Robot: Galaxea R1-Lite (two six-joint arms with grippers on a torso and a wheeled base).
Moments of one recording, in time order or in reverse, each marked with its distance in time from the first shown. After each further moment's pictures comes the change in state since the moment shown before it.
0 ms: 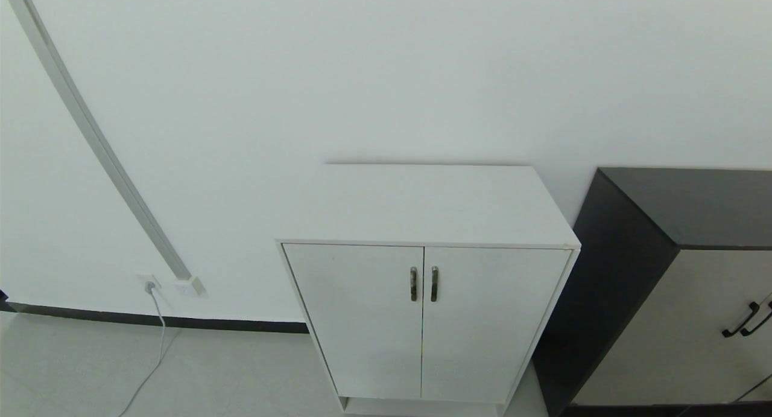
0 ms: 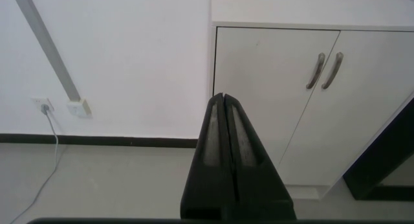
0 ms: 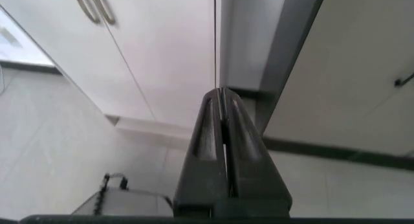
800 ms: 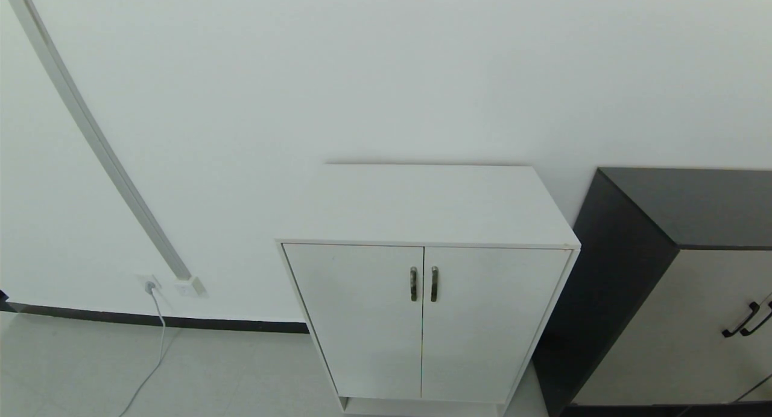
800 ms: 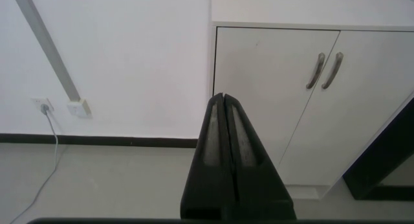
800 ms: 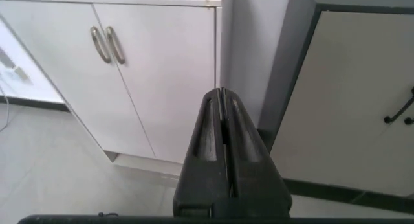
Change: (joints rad) left arm 0.000 0.000 0.000 0.000 0.000 0.000; right arm 0.013 -0.144 0.002 0.006 -0.026 0.024
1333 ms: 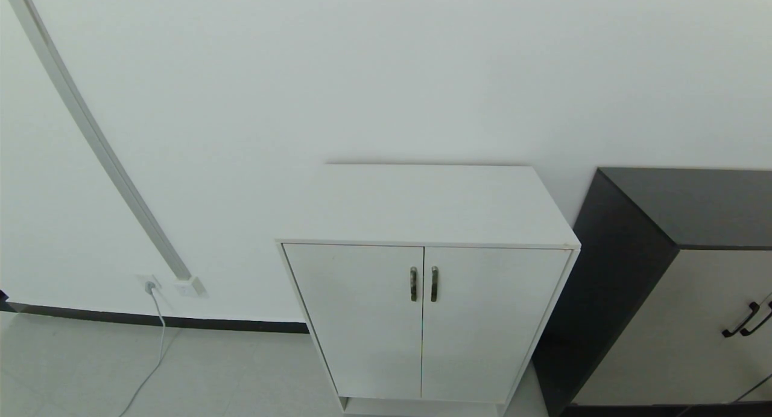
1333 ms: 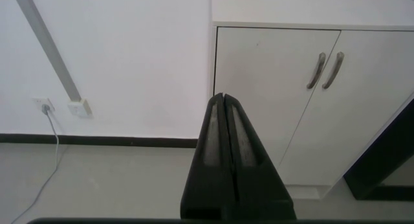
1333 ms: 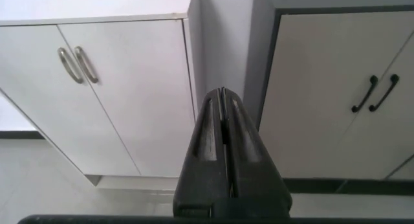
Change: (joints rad) left arm 0.000 0.000 0.000 0.000 0.003 0.003; right arm -0.045 -0.070 0.000 -0.001 -0.030 0.019
